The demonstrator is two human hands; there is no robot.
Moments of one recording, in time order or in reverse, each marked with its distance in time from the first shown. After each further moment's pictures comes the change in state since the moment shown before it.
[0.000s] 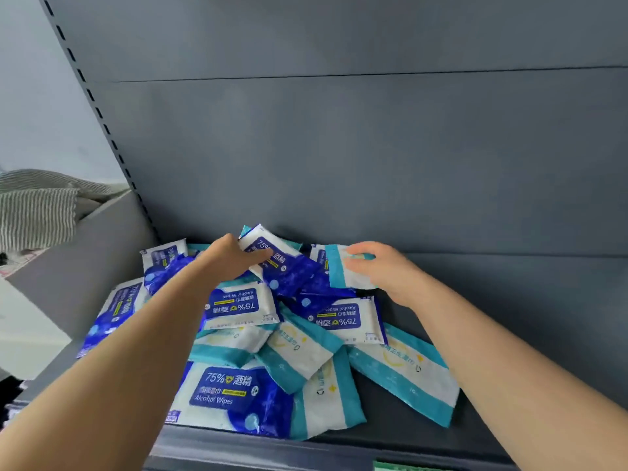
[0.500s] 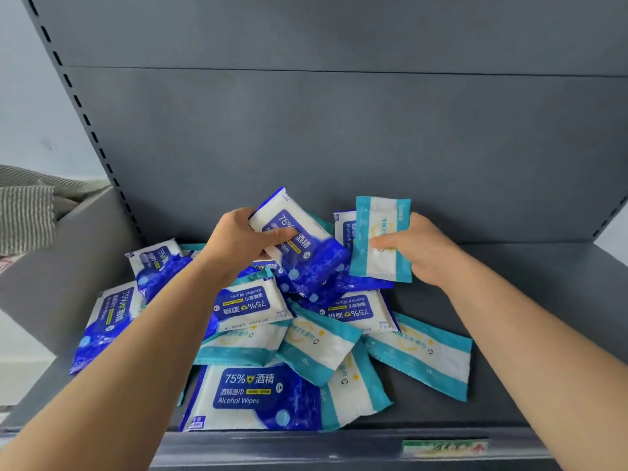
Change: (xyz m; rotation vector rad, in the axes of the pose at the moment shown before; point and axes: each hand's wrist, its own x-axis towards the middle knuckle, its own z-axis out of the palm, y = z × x) left_hand -0.031 0.017 -0.021 -0.738 -0.168 0.271; right_hand -0.032 -0.038 -0.019 0.163 0.216 0.044
